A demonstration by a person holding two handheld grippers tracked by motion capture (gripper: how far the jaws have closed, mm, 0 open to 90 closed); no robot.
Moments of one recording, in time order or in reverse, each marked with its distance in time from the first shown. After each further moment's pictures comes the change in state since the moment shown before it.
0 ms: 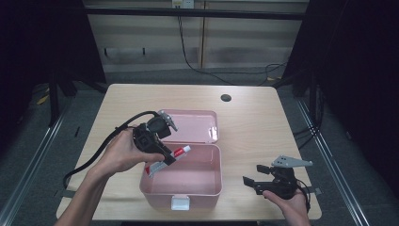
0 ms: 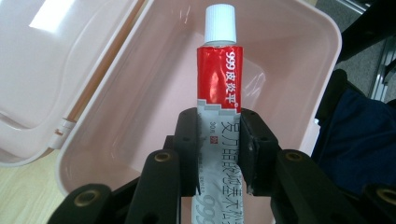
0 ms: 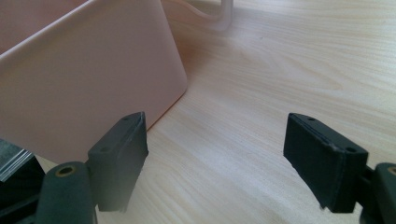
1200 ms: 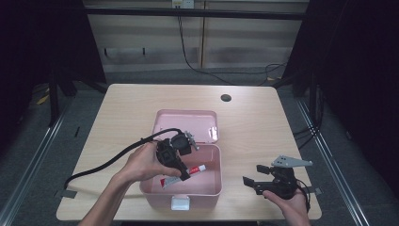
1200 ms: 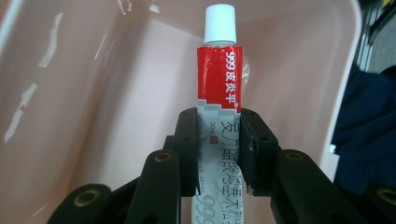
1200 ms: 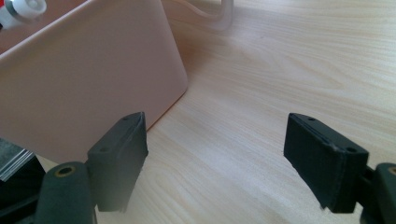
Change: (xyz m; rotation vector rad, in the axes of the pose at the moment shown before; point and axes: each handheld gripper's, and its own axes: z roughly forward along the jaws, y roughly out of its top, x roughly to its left) left arm -0.012 0.016 0.066 0.111 -0.088 0.115; right arm 0.000 0.000 0.000 0.003 0.002 0.002
